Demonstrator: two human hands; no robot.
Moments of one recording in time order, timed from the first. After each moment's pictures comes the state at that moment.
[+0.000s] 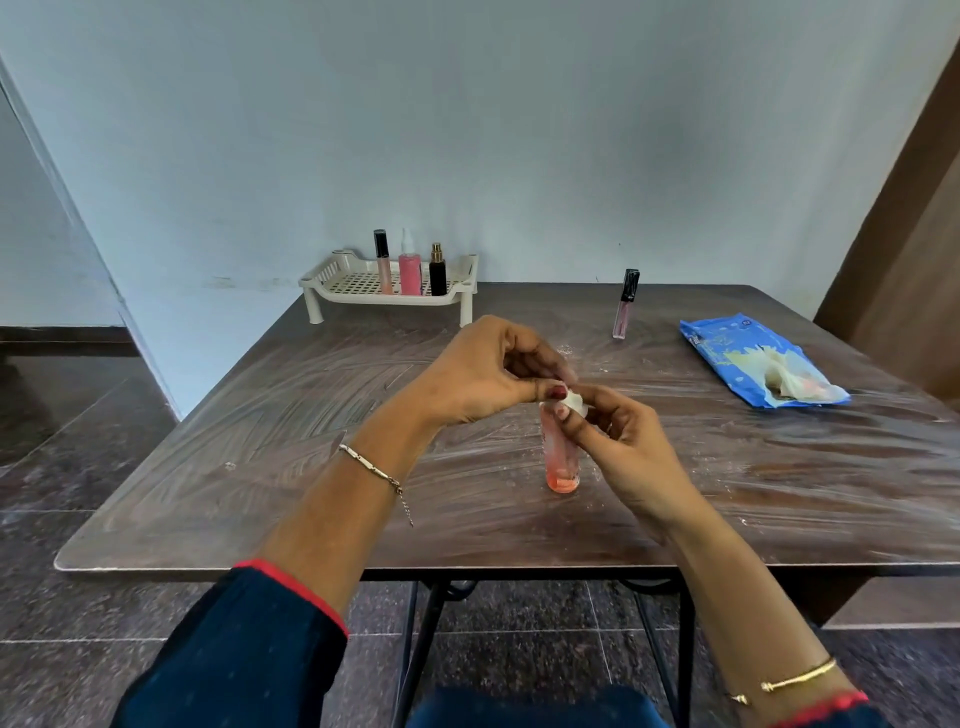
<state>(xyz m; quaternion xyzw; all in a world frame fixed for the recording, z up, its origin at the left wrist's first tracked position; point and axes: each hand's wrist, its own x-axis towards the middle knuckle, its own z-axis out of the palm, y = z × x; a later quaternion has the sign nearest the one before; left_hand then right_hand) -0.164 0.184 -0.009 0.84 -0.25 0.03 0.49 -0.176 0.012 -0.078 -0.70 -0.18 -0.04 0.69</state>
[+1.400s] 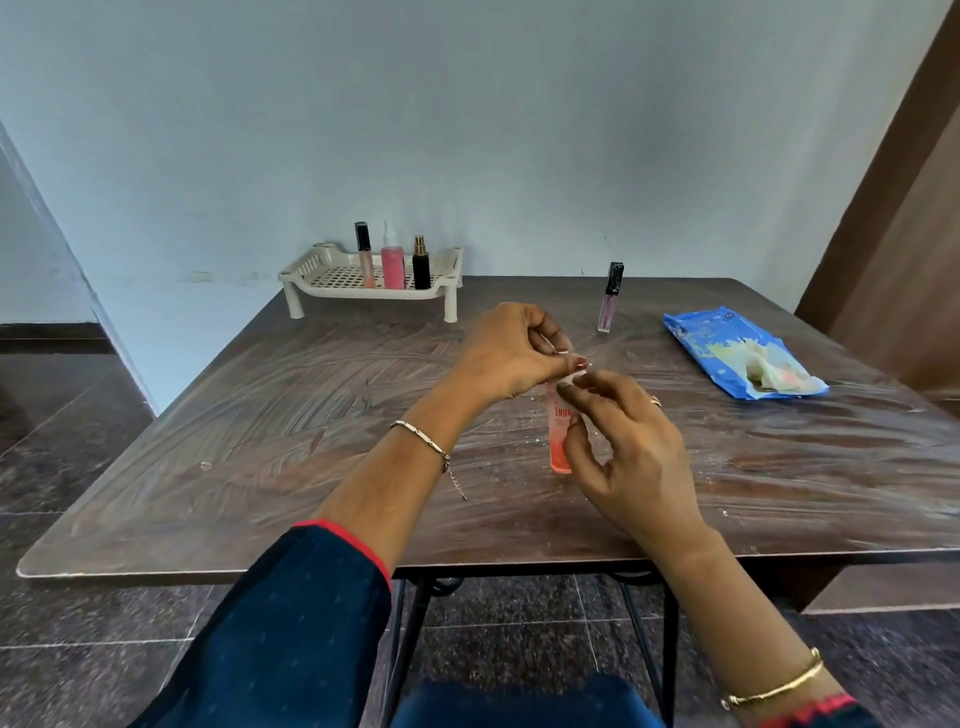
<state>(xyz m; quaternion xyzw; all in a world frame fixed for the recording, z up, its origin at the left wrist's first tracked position) -0.136 0.143 -0.014 0.87 -0.12 0.09 0.46 -0.185 -0.004 -0.085 -0.84 -0.27 -0.41 0.25</state>
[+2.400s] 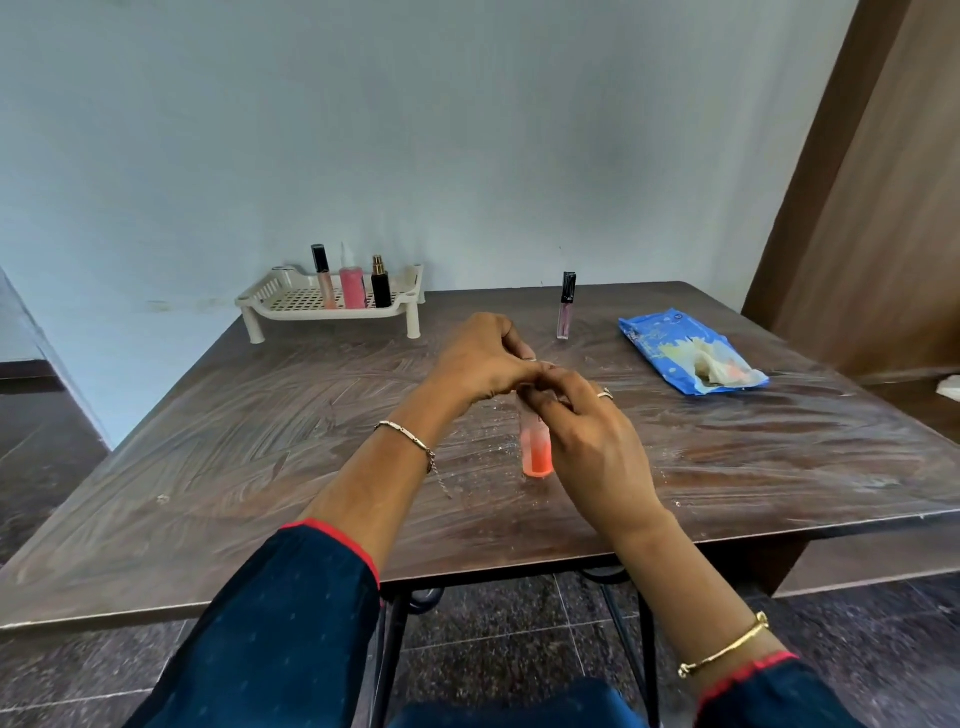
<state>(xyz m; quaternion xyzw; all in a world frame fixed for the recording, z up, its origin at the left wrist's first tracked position) -0.129 0.125 -0.009 0.88 -0.09 0.05 0.46 -0.179 -0.009 -0.084 -0.87 -0.24 -0.41 0.16</state>
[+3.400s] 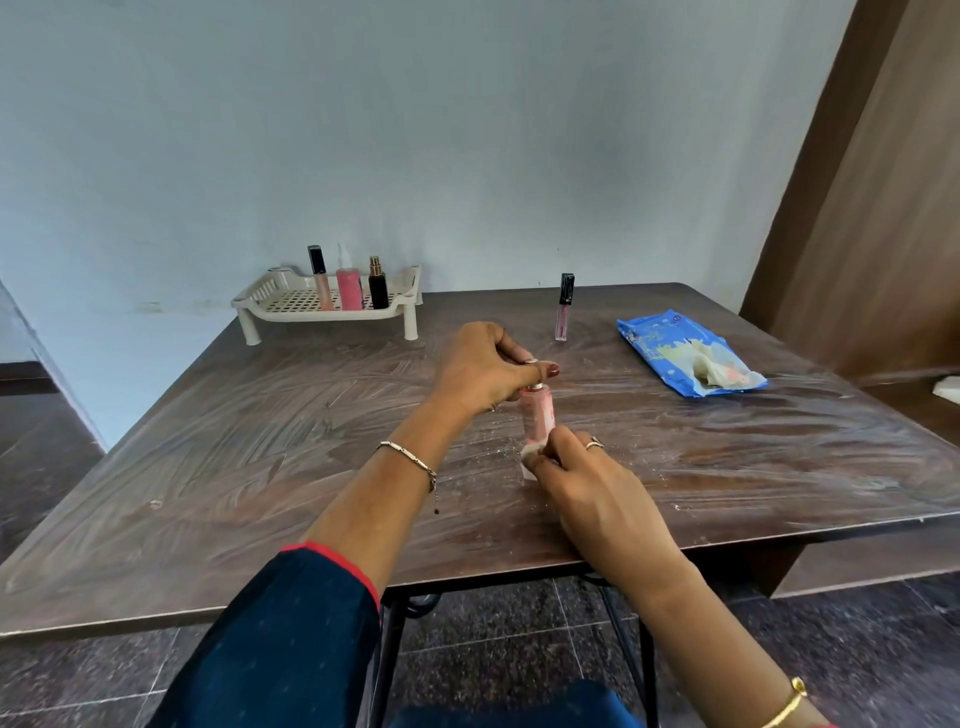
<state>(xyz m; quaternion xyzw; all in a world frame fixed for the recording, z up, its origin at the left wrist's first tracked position) -0.126 0.123 -0.022 0.84 -0.07 0.07 0.53 -0.205 -0.017 -0.101 -0.92 -0.26 -0.31 0.01</state>
